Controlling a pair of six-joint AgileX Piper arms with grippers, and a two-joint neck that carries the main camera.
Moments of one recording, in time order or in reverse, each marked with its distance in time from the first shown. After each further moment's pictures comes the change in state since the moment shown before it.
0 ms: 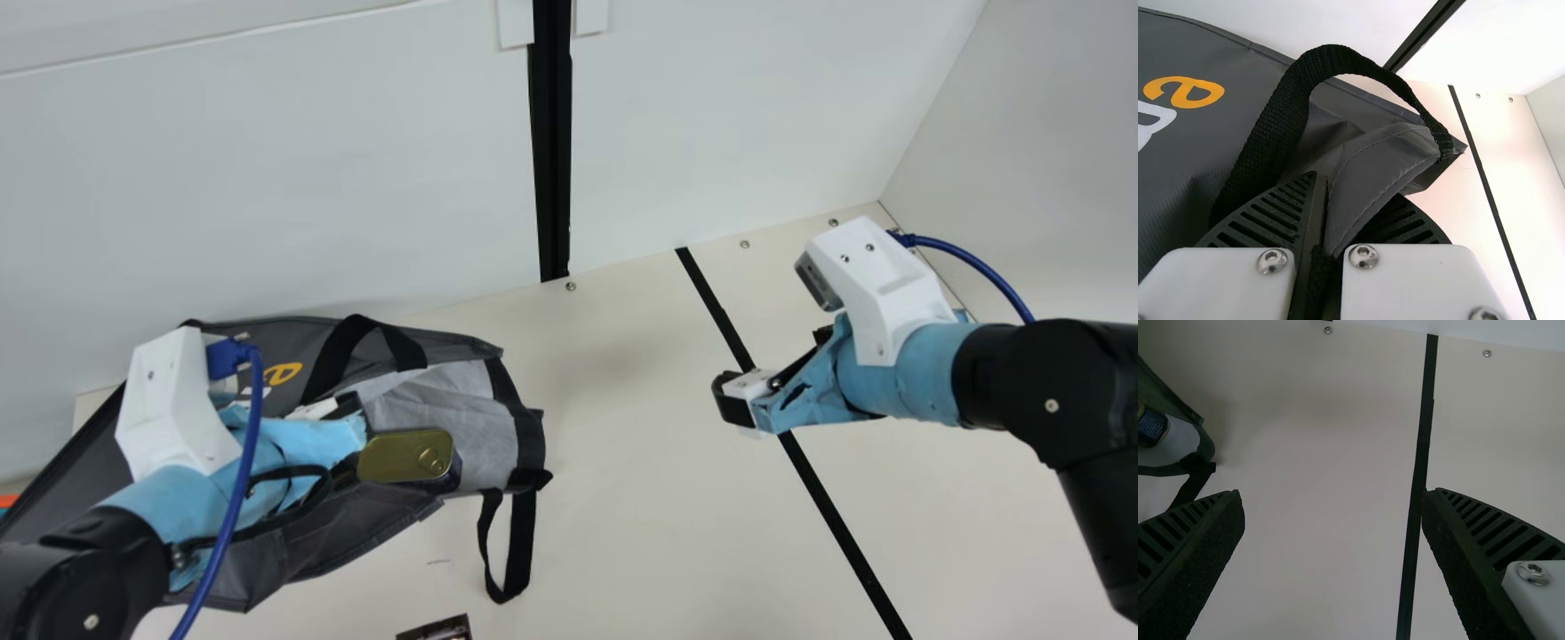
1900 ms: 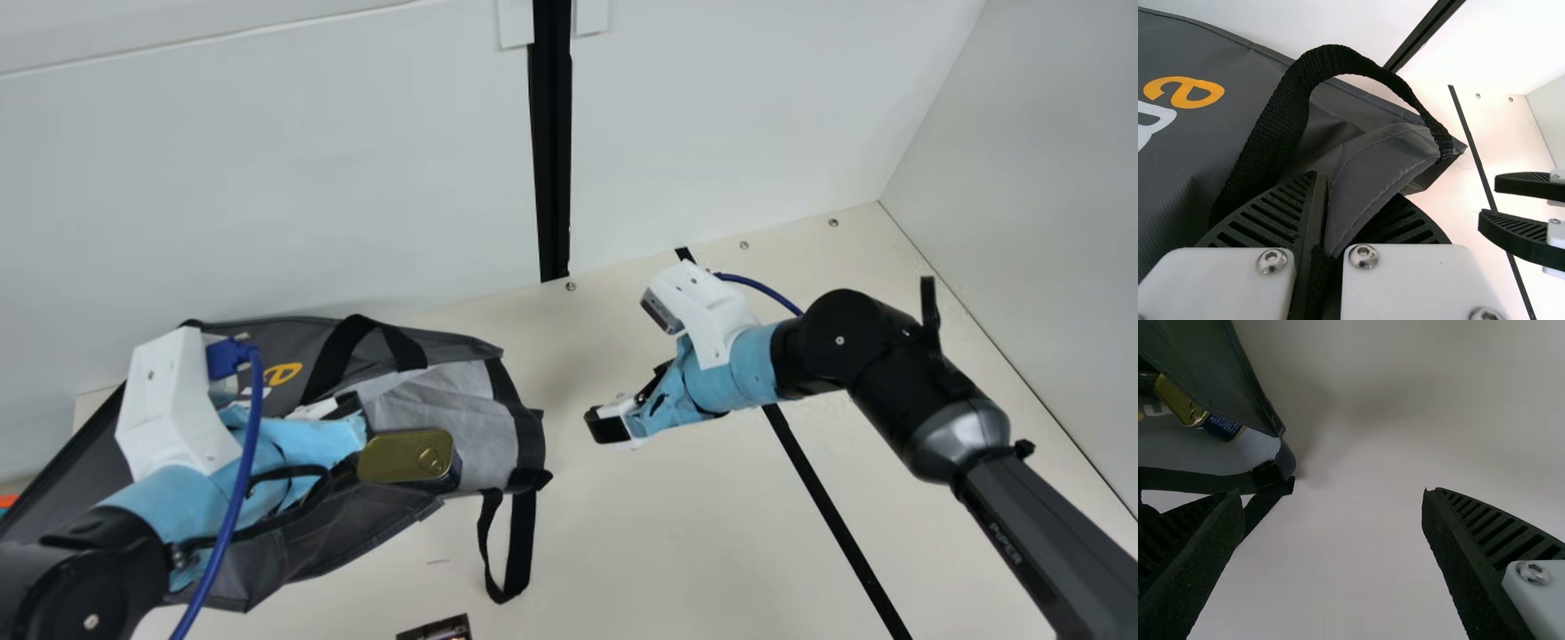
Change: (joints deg) left arm 0.0 0.0 0.0 0.0 0.0 0.0; right arm 9.2 19.4 4.3 19.6 -10.3 -15.3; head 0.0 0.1
